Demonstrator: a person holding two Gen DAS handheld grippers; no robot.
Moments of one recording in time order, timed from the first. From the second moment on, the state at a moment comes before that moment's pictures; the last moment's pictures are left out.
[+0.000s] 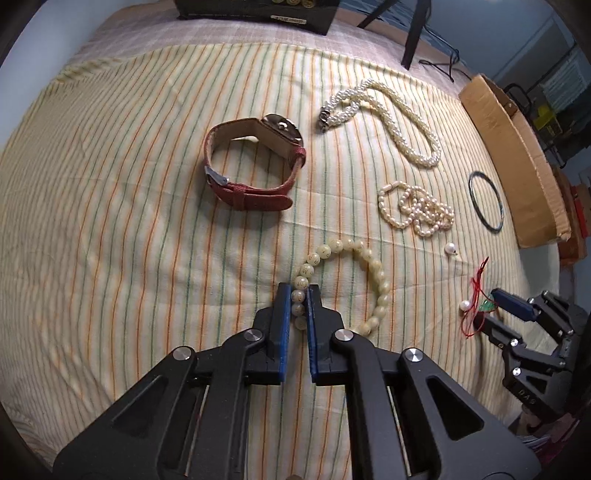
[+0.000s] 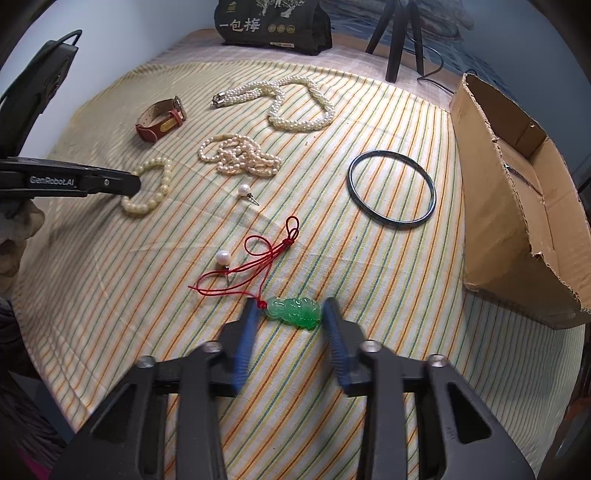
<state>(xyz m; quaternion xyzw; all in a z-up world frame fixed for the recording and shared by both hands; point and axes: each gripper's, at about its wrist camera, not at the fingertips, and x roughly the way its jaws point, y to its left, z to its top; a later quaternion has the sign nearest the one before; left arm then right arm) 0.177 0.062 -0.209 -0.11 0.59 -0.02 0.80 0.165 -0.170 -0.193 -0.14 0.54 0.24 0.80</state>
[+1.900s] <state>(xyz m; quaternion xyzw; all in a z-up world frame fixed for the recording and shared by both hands) 0.196 -0.060 -0.048 -0.15 0.43 -0.20 0.87 0.209 -0.284 -0.046 -0.03 0.38 0.14 0.91</state>
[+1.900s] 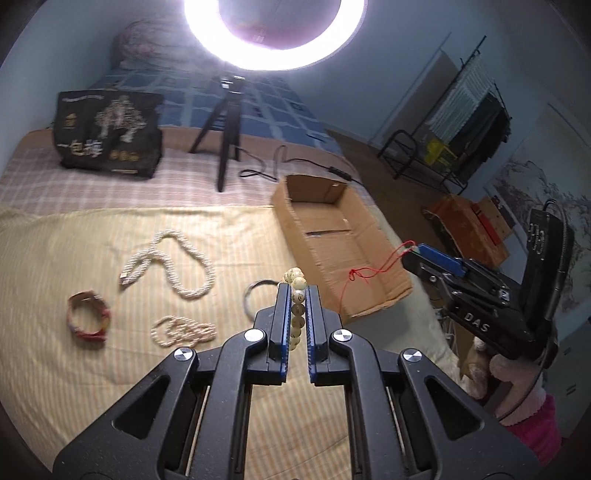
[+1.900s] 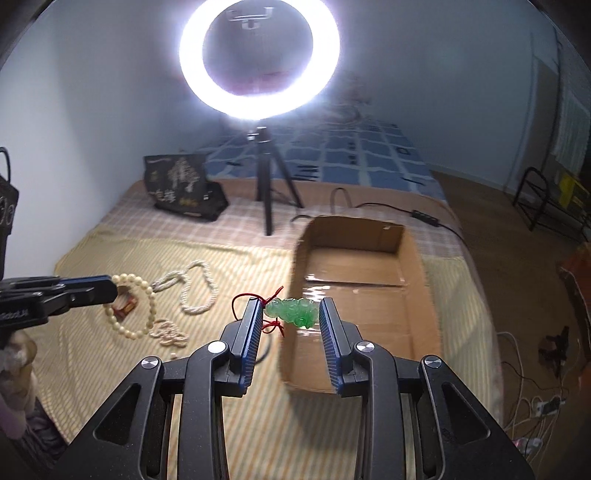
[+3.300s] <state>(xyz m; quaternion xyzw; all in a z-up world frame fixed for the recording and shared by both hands) 0.265 -0.176 -0.082 -0.09 0.45 -0.25 0.85 0.242 -0.368 -0.082 0.00 0.43 0.04 0.90</state>
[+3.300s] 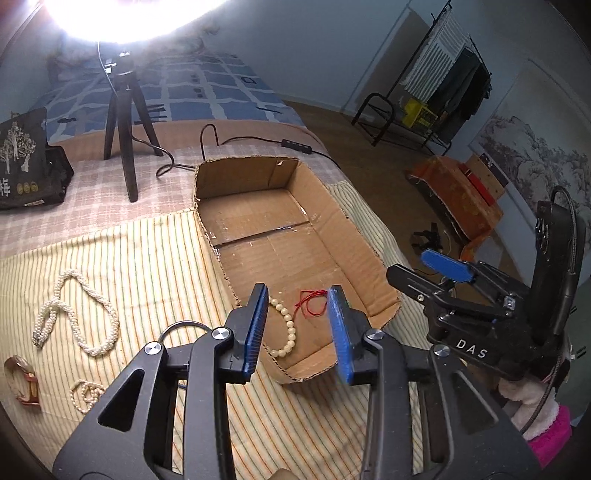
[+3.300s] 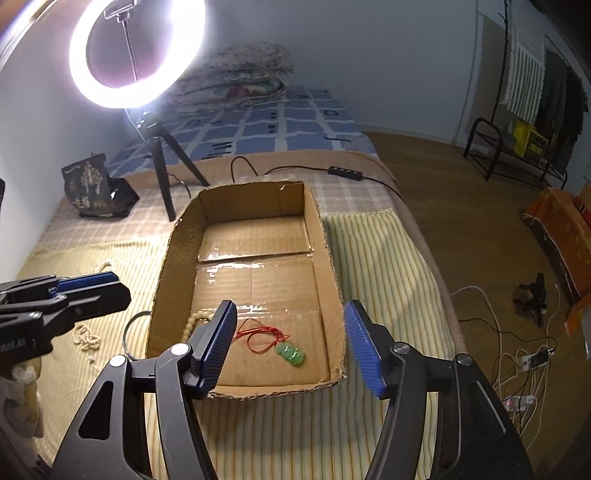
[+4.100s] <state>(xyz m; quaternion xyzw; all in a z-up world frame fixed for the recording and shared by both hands) 0.224 -0.079 -0.029 -0.07 0.42 -0.16 0.89 0.208 -0.337 -0.045 -0.01 0.38 0.08 0.92</state>
